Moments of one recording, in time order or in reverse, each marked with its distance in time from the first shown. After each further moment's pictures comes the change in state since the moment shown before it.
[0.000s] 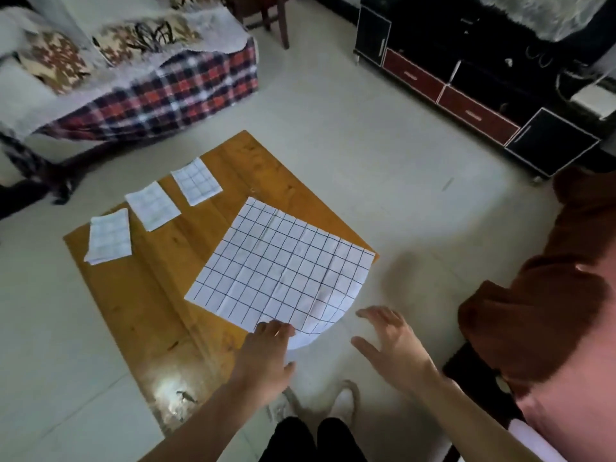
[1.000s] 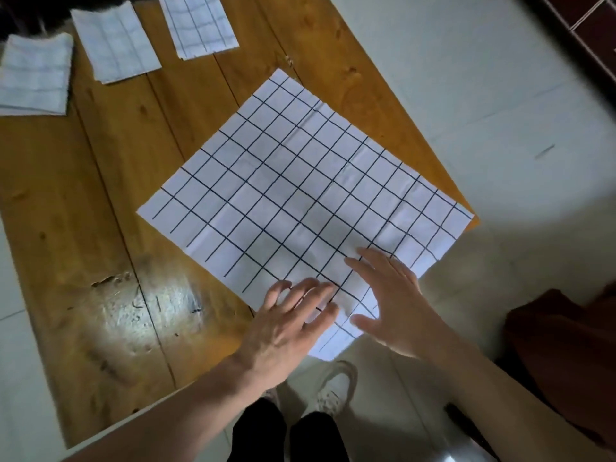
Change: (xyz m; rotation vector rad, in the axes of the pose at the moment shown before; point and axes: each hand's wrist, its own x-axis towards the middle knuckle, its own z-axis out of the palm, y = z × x) left_hand 0.118 -0.073 0.196 0.133 0.499 0.300; right_hand 0.171 0.061 0.158 -0.241 -0.277 -0.292
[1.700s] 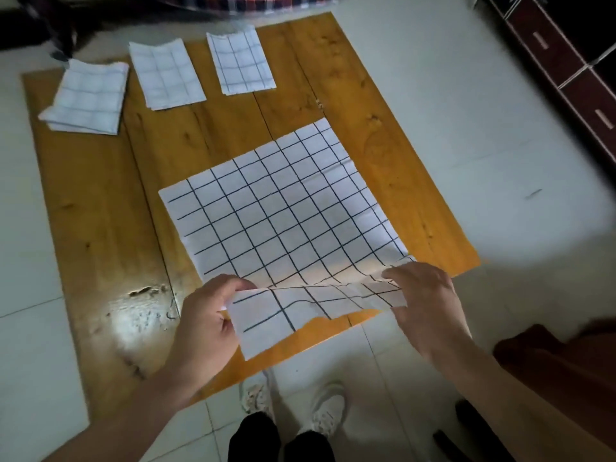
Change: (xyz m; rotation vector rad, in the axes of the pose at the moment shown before) left_hand -0.039 -0.082 -0.093 -0.788 0.315 -0.610; right_hand 0.007 -0.018 -0.038 -0.192 0.434 0.035
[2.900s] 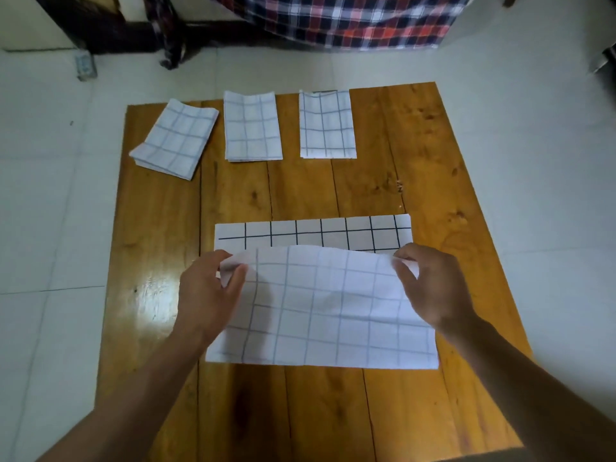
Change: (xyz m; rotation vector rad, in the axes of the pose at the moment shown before) left_hand 0.145 -0.035 -0.061 0.236 0.399 -0.444; right_hand 0.247 -0.030 0.021 0.385 -0.093 -0.149
